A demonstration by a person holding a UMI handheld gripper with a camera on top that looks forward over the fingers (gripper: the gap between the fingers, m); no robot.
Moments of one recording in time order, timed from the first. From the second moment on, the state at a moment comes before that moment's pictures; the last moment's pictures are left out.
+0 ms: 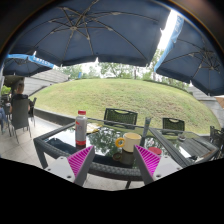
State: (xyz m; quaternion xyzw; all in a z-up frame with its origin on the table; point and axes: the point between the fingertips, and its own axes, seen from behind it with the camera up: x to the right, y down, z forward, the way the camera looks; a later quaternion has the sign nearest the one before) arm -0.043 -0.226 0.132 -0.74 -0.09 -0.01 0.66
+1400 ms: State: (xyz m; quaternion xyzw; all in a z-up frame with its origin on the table) arm -0.163 0.052 0.206 -0.66 0.10 0.19 0.72
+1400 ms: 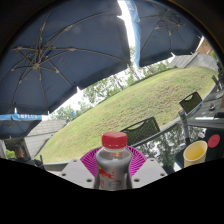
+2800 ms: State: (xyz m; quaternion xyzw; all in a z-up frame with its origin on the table) arm 0.195 0.059 0.196 -0.67 0.05 -0.04 0.74
